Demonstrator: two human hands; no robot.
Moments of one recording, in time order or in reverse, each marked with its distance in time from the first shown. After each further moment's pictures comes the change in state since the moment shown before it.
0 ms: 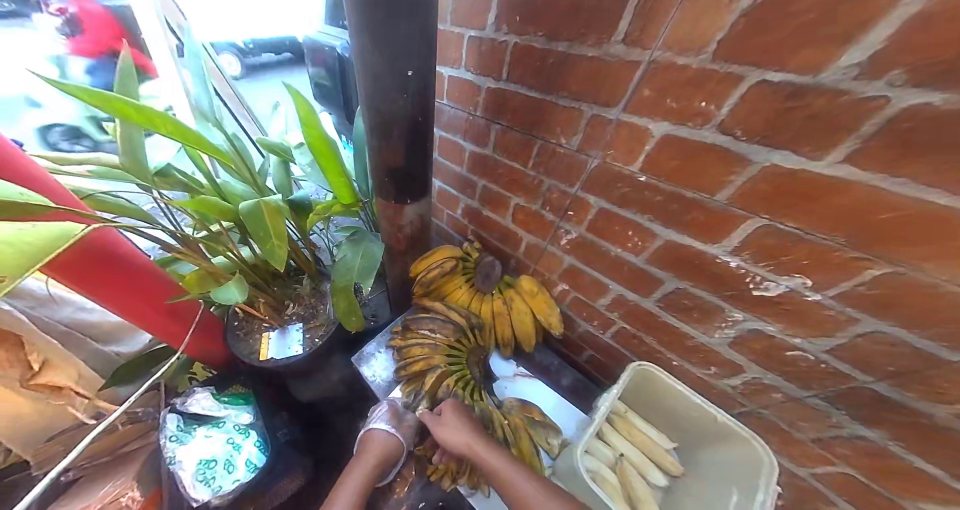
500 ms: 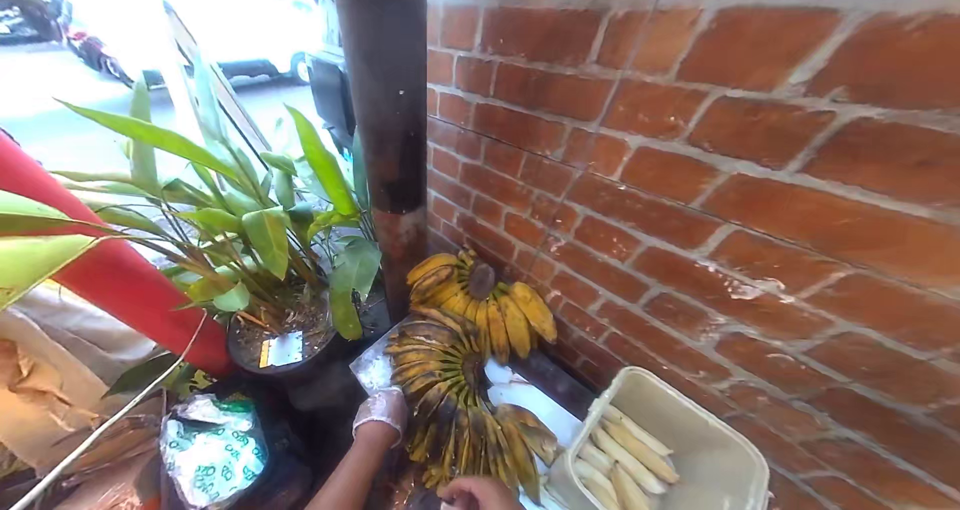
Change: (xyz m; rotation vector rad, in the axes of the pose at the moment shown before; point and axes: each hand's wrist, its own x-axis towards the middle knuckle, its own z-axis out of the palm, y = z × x) left_hand 0.032 0.028 0.003 0.502 0.016 -0.101; right_hand -0.073 0.106 0.002 -0.163 -0.088 -0.483
